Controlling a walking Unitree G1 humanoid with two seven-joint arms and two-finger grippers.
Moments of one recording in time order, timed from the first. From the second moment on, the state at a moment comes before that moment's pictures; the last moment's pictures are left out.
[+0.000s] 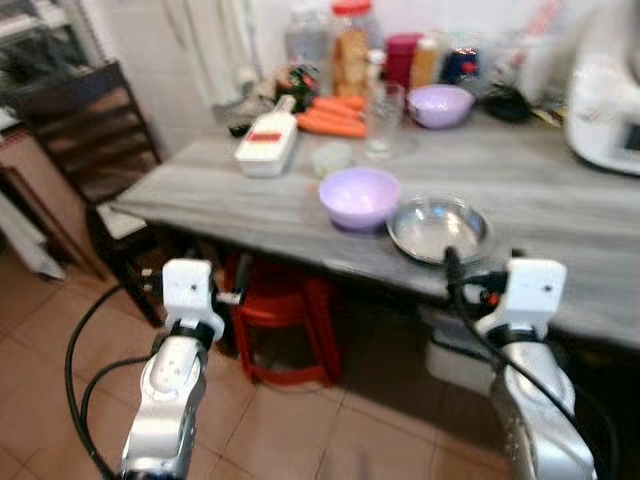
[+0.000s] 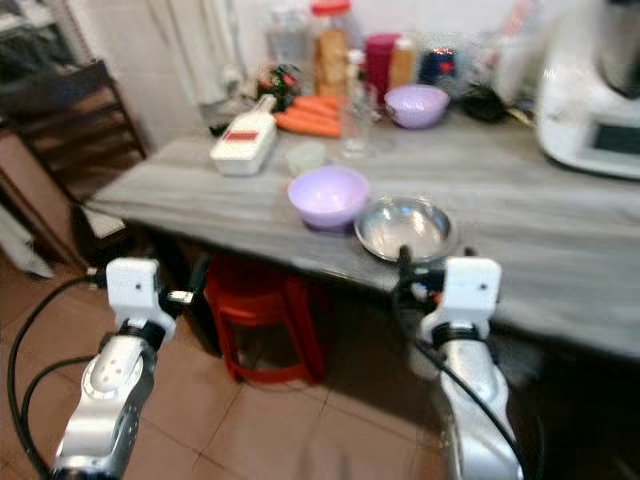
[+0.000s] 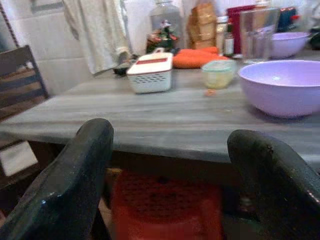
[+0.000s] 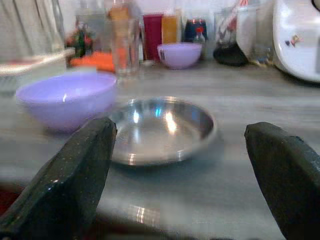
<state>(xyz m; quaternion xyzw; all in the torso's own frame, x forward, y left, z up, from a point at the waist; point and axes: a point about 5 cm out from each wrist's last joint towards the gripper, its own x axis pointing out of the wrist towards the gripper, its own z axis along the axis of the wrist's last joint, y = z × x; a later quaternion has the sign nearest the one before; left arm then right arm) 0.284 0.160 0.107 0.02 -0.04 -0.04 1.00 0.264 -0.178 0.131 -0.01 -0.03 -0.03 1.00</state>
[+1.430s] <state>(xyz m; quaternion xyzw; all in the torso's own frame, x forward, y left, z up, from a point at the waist) 0.293 0.144 0.105 0.01 -0.04 -0.12 0.99 0.270 -0.175 0.118 0.01 -0.01 -0.03 1.00</state>
